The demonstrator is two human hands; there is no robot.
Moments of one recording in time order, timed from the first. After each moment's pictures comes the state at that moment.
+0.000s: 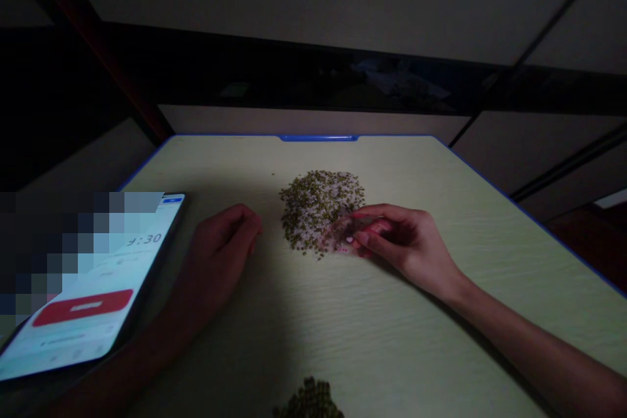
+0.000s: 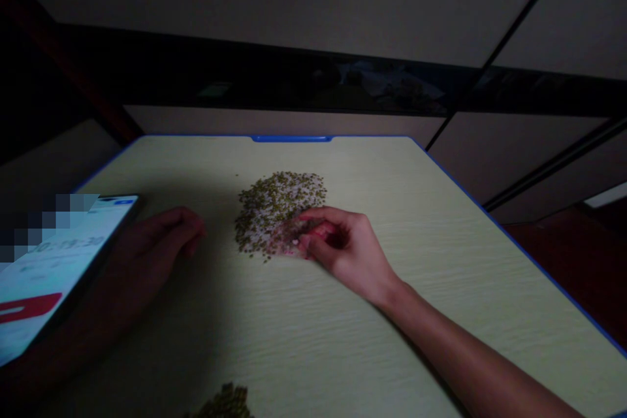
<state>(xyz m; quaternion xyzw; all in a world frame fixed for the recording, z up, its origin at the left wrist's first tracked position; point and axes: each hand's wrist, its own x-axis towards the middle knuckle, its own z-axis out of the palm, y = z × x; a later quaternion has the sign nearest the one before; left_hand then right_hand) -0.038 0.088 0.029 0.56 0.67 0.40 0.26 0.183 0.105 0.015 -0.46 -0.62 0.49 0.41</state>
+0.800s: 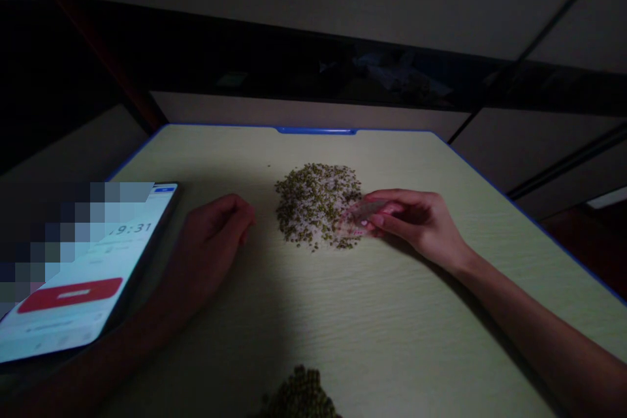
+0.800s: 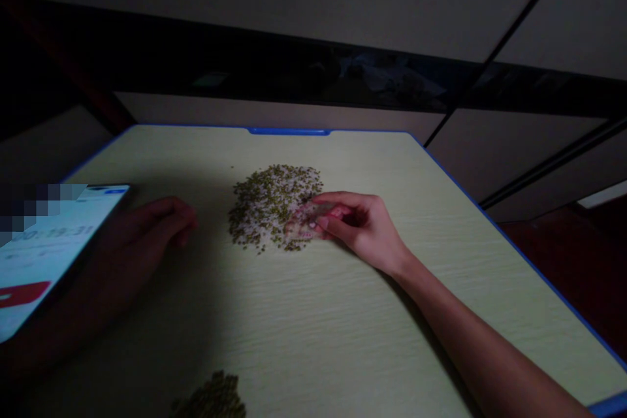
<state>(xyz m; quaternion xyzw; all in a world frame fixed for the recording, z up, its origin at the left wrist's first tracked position) -0.034 0.088 0.031 0.57 0.67 0.39 0.26 0.211 0.123 0.014 -0.44 -0.61 0.50 0.43</state>
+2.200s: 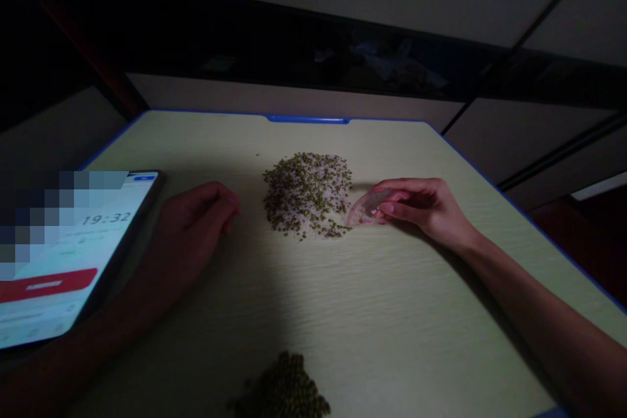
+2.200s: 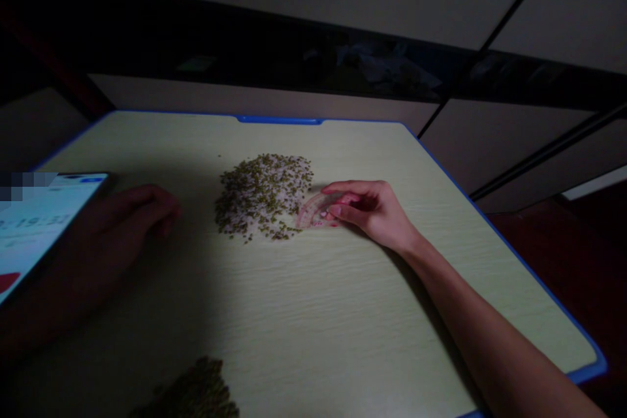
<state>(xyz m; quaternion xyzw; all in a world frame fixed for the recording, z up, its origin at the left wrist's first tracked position) -0.033 0.090 0.031 0.57 0.69 0.38 0.23 0.244 0.130 0.011 -0.46 -0.64 0.47 0.40</state>
